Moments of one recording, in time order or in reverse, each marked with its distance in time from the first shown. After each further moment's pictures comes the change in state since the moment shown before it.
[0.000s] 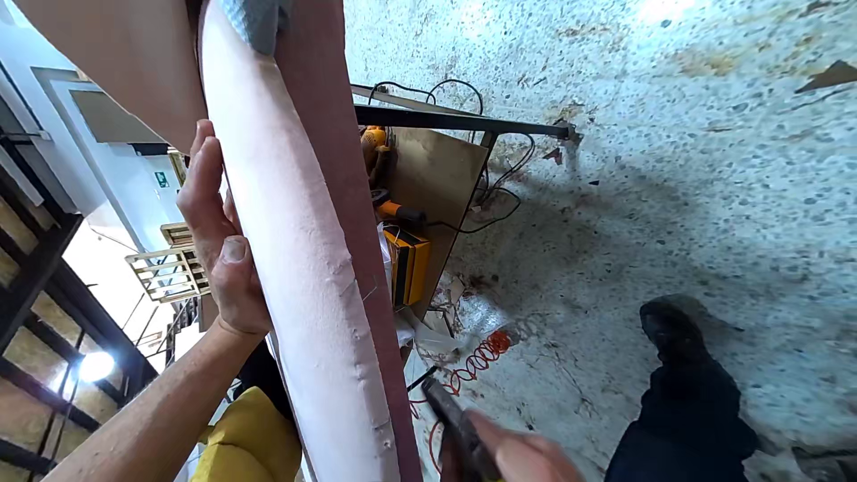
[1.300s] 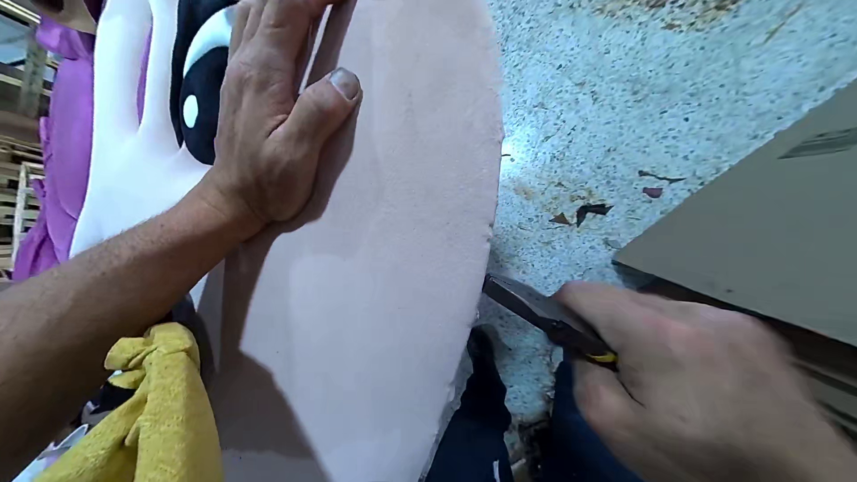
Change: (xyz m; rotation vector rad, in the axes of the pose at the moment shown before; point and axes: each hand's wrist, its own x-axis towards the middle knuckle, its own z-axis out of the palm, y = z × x) left_hand 0.020 0.025 0.014 0.079 0.141 -0.156; right_hand -0.017 -0.082 -0.021 -1.492 0.402 -0.098
